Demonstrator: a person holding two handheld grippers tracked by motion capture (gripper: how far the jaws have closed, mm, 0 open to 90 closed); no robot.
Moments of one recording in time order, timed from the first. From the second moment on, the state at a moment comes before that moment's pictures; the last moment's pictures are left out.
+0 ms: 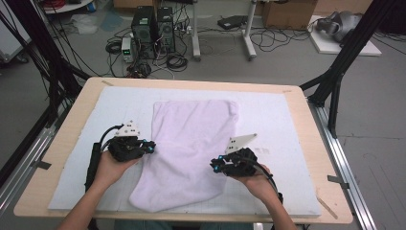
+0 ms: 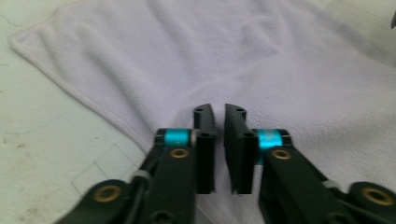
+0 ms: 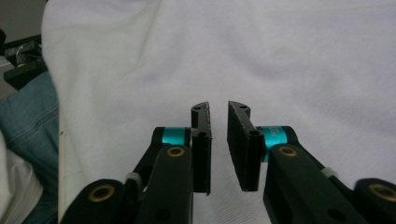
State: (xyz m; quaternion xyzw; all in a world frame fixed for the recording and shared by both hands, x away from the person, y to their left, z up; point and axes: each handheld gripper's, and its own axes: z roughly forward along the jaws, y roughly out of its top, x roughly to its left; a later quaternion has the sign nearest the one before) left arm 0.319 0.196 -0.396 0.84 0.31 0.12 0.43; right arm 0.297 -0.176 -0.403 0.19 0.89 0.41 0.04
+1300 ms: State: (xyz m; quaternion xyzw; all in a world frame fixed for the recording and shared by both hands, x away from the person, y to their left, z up) left arm 0.298 0.187 -0.381 0.83 0.28 0.16 0.46; right arm 0.306 -0.176 -0.377 0.20 0.89 0.41 0.06
